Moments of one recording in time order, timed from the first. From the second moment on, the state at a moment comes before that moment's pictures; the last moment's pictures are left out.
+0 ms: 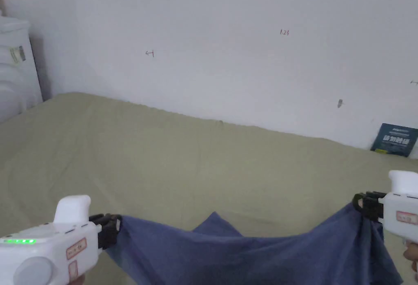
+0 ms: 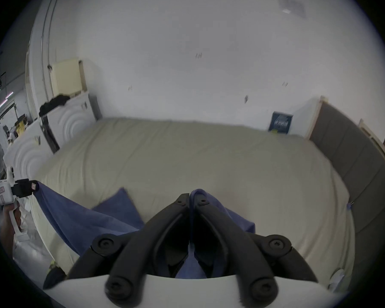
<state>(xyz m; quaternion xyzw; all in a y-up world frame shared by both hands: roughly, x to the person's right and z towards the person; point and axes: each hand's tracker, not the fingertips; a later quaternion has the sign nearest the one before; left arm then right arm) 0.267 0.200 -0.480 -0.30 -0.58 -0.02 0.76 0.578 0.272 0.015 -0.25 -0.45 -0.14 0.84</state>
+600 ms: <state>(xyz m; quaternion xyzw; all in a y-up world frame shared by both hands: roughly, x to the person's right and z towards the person) 0.410 0.521 -0.476 -0.09 -0.60 0.06 0.79 0.586 0.576 0.079 0.00 -0.52 -0.04 0.85</state>
